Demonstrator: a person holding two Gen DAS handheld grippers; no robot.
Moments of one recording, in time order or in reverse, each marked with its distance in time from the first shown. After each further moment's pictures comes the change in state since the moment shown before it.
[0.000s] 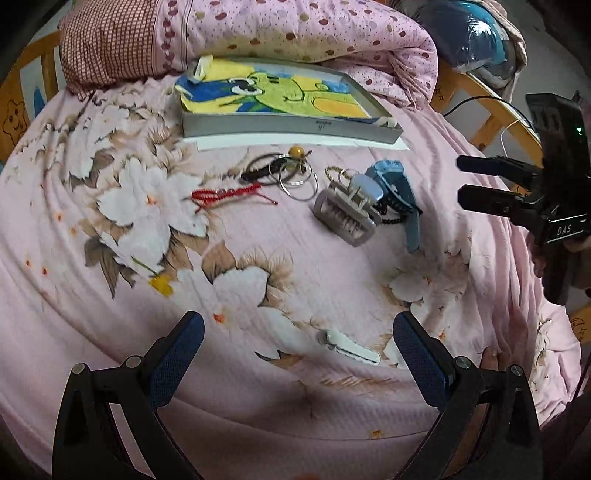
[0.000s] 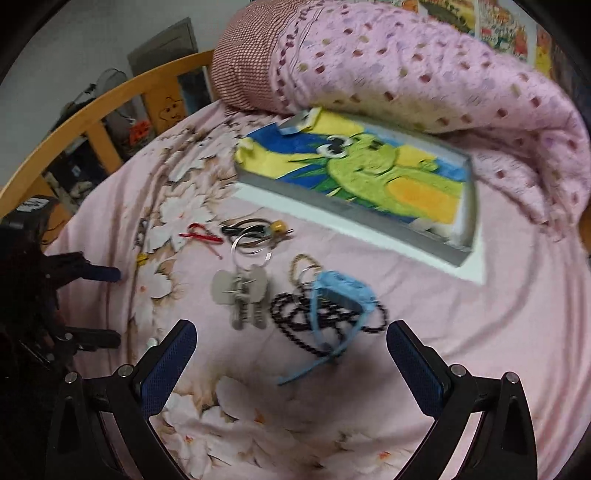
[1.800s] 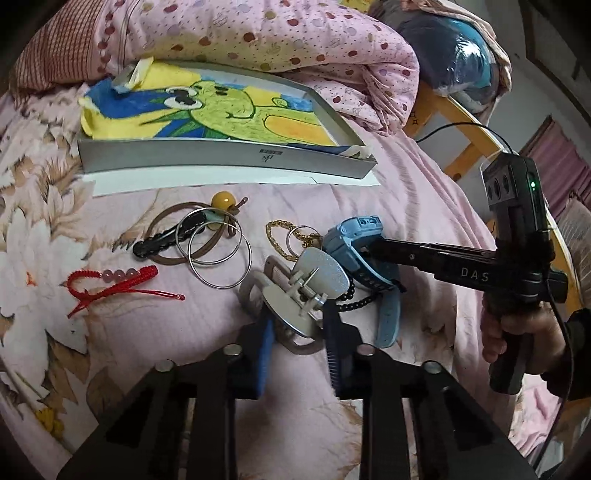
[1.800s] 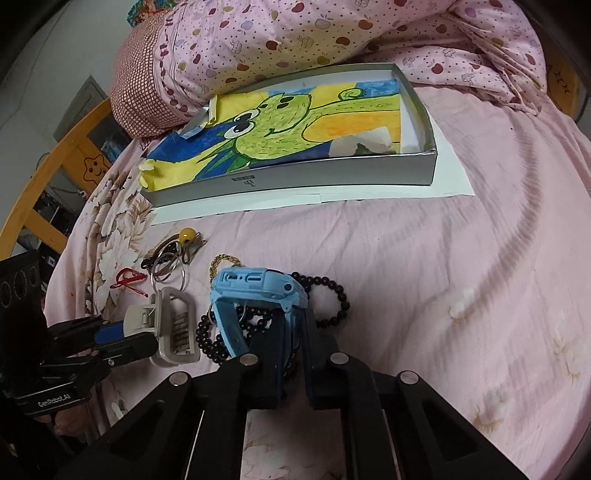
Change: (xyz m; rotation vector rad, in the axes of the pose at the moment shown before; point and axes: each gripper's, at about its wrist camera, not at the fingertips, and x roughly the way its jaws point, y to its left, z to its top) left arm 0.070 -0.014 0.067 -0.009 -0.092 -0.198; right arm 0.040 -0.069 -0.023 0.400 -0.020 -0.039
